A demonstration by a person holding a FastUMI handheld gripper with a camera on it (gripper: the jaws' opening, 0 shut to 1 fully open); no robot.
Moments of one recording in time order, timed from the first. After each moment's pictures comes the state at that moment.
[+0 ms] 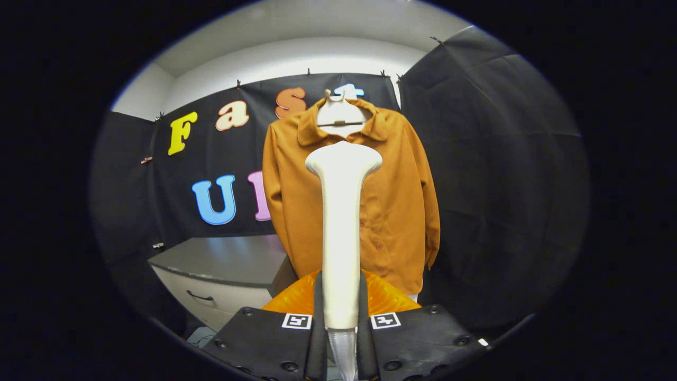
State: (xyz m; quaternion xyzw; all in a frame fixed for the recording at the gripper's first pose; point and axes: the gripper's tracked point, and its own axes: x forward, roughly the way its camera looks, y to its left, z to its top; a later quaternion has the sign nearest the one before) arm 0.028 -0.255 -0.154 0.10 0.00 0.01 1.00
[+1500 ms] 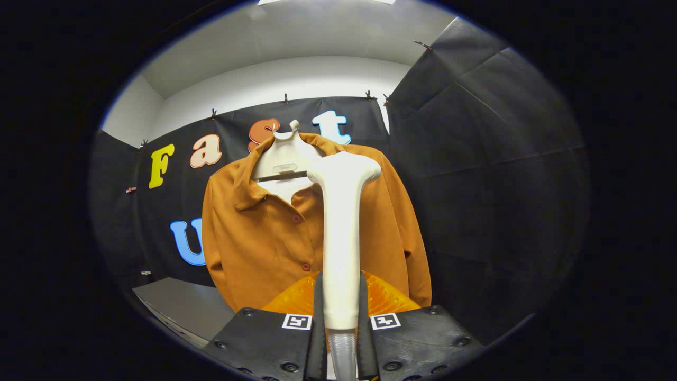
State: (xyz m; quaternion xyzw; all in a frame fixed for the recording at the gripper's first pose) arm 0.181 -0.362 -0.107 0.12 -0.05 -0.01 0.99
